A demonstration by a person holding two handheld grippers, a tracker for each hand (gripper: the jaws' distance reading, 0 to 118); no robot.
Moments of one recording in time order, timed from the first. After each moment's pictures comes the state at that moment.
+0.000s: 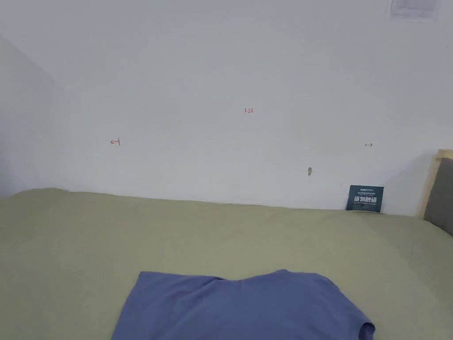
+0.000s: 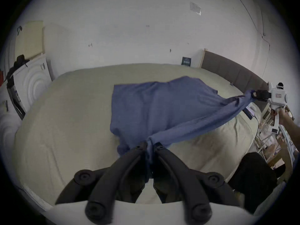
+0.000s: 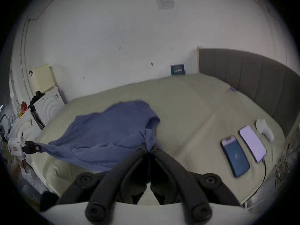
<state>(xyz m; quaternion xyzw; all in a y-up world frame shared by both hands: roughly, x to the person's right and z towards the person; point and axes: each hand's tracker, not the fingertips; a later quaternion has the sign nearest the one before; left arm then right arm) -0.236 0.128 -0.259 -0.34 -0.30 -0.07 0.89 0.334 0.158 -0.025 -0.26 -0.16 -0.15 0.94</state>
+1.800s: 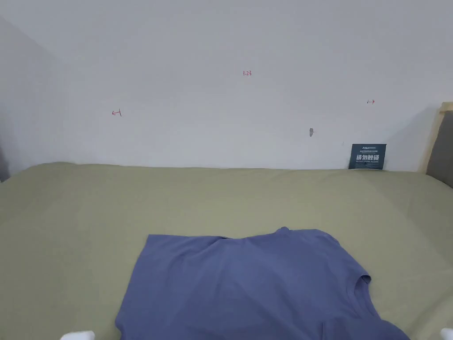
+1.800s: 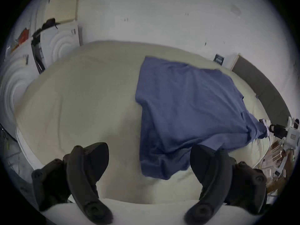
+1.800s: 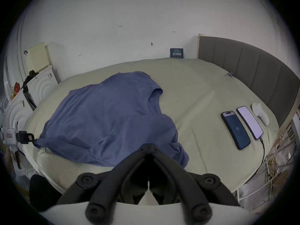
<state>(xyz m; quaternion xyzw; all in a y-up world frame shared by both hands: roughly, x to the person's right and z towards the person) -0.232 0.087 -0.246 -0.45 -0.15 0.00 0.88 0.284 0.117 -0.021 -0.32 -0.19 -0.11 0.92</state>
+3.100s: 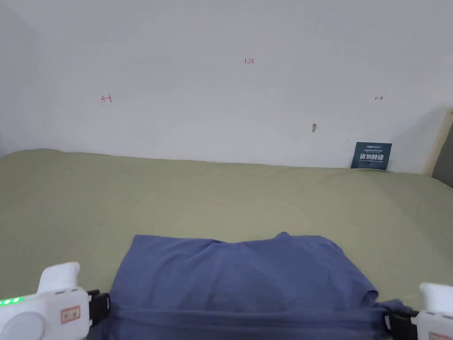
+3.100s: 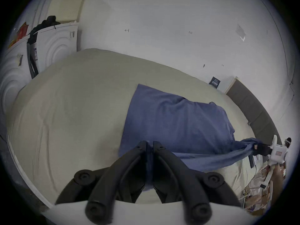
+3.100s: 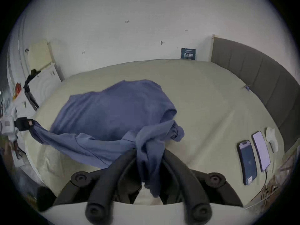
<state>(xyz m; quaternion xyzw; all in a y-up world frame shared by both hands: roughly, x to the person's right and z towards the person) -0.198 0.154 -0.352 -0.38 -0.17 0.07 0.90 0.332 0.157 -0.146 -0.35 -0.14 -0.11 0.92</state>
